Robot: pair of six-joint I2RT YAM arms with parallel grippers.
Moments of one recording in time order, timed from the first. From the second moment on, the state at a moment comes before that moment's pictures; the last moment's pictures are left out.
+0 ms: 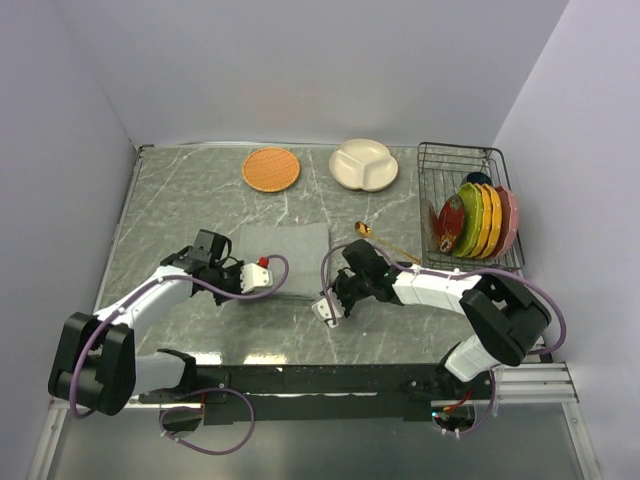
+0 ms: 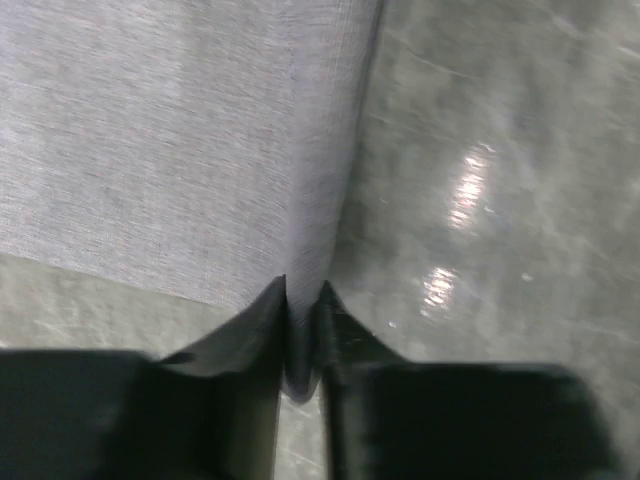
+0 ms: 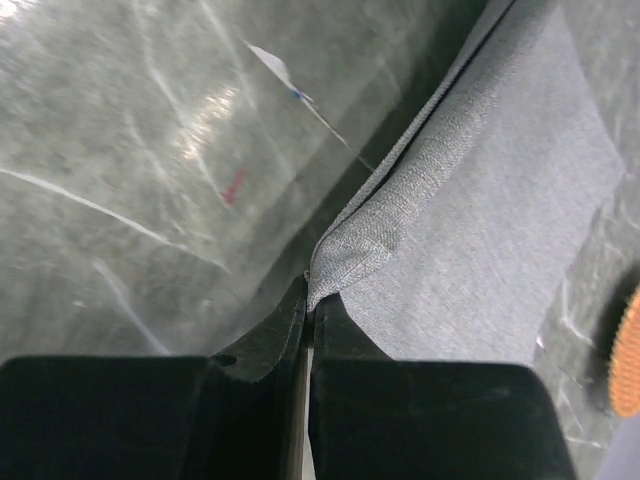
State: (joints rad) left arm -0.29 1.24 0.64 -0.55 0.43 1.06; right arm 0.74 1.51 0.68 -0.06 -0.61 -1.48
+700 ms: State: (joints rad) left arm -0.23 1.42 1.03 -0.76 0.51 0.88; right arm 0.57 1.37 0.97 -0.30 -0.59 -0.76
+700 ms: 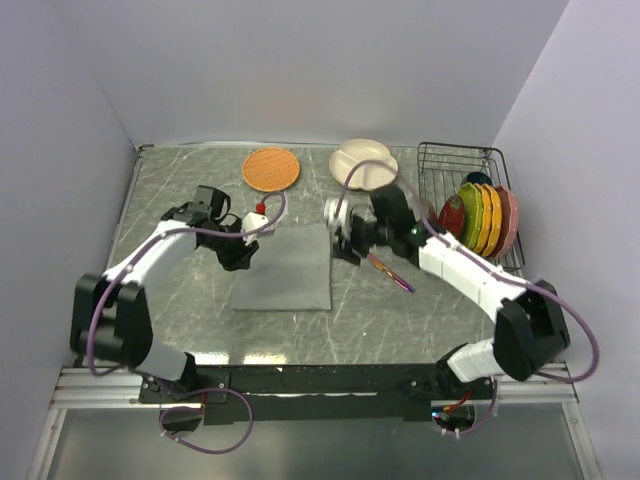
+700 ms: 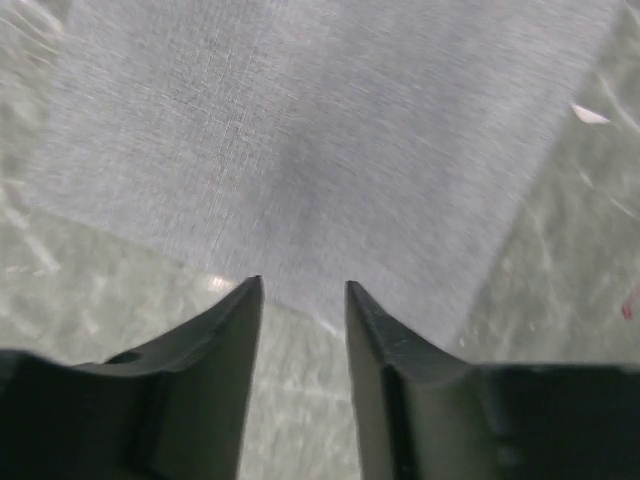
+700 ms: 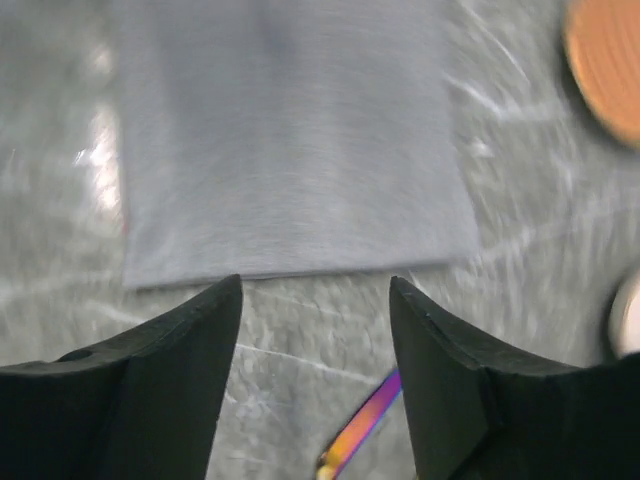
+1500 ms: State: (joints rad) left arm -0.26 1.64 0.93 -0.61 0.45 0.89; right arm 0.40 1.97 1.31 -0.12 -0.59 0.38
